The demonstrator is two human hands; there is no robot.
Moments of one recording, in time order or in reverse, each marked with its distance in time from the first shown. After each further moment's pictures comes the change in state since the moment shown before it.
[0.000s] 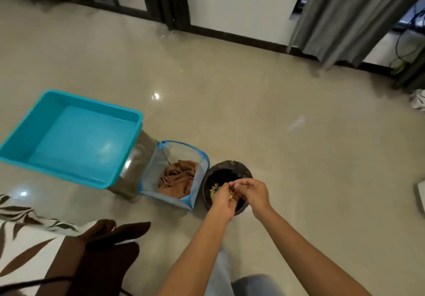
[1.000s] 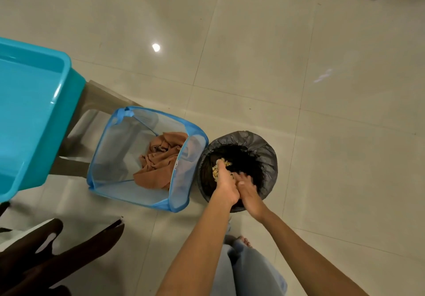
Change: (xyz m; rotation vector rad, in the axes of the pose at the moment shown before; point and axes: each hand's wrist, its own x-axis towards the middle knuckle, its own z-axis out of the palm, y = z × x) left_hand 0.288 -0.044 -0.024 0.133 0.100 -0.265; right_hand 0.208 0.224 0.042 -0.145 -0.353 0.223
